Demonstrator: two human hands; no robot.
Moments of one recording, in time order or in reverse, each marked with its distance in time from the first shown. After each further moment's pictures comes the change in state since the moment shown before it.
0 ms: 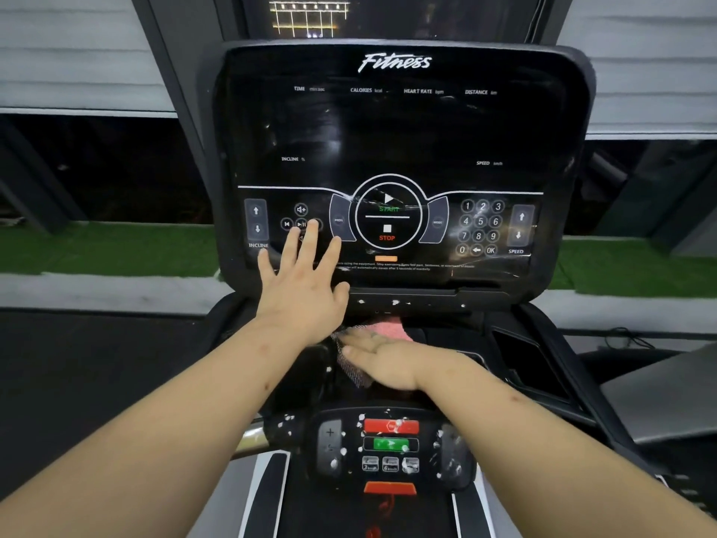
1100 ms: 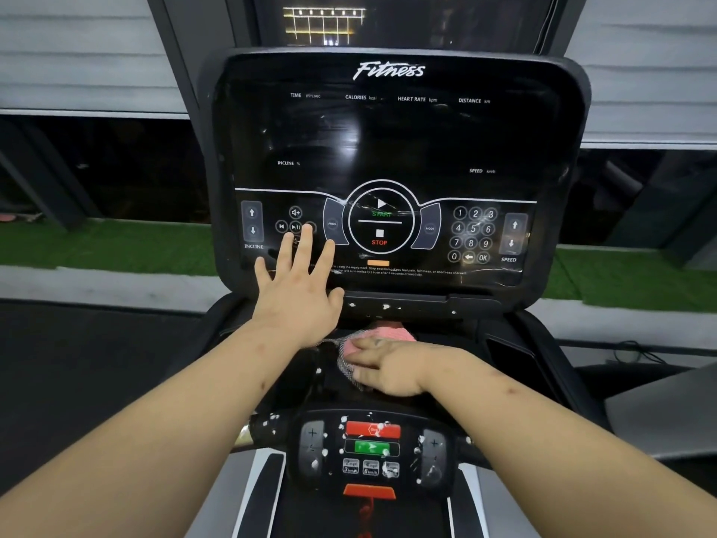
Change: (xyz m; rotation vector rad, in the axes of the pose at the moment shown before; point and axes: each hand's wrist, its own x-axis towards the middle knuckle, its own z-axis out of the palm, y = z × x) left_hand -0.002 0.012 -0.001 0.009 -0.058 -0.061; right_hand -0.005 0.028 -0.014 -0.290 -0.084 -0.051
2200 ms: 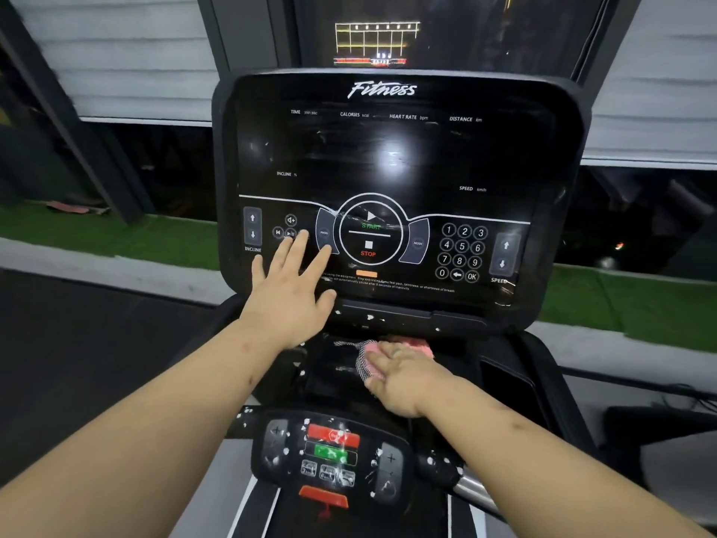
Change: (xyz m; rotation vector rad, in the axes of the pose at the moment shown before) left_hand -0.004 0.018 -0.009 0.011 0.075 -0.053; right_hand -0.017 0.042 0.015 -0.086 0.108 0.088
